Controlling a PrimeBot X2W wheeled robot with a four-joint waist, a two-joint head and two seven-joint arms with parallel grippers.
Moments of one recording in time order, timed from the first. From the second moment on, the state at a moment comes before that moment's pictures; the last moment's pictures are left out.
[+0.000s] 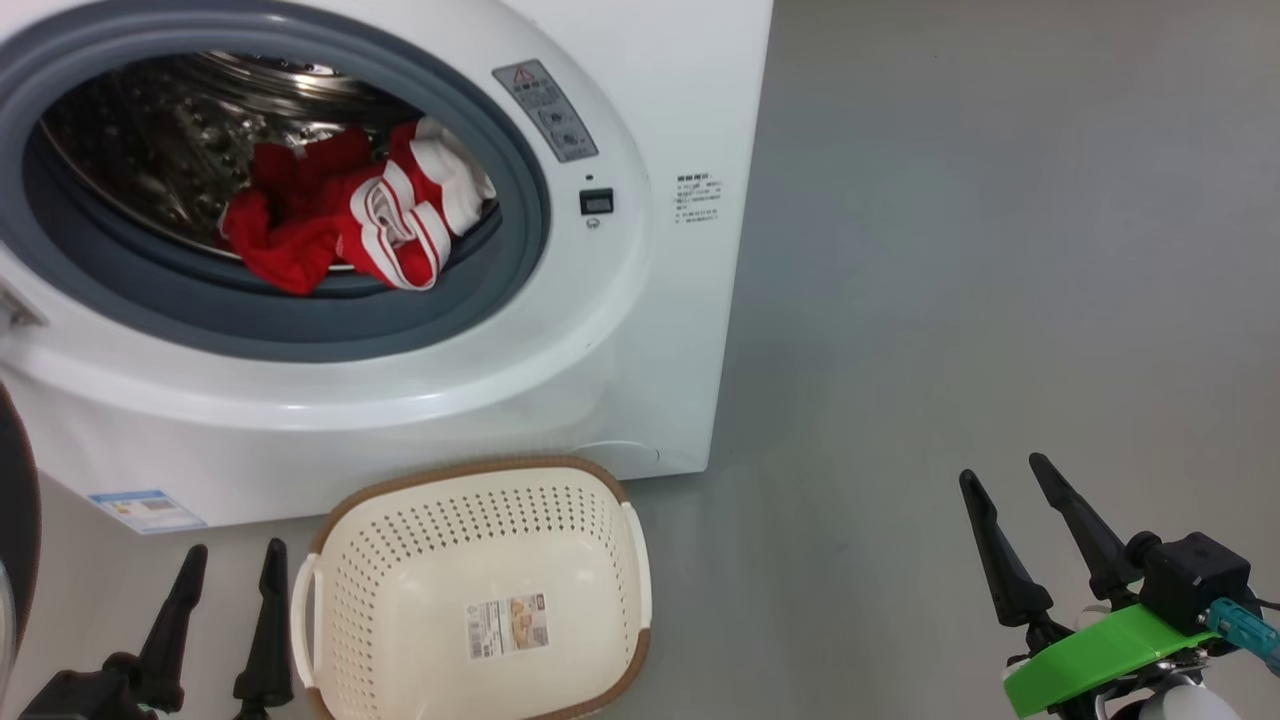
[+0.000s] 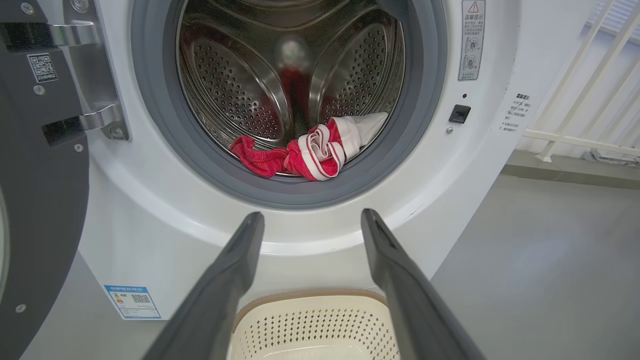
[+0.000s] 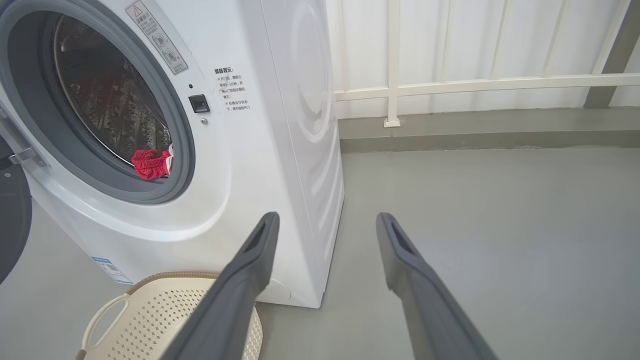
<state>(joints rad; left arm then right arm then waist) 0.02 0.16 -0.03 0.14 -0.38 -0.13 -0.25 -0.08 -0.23 0.10 0.16 0.35 0.13 -0.25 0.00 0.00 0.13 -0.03</state>
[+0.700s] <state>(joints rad) 0.01 0.16 -0.01 0.20 -0.37 -0.13 -0.25 -0.08 -0.23 0.10 0.16 0.35 0.13 -0.25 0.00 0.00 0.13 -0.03</state>
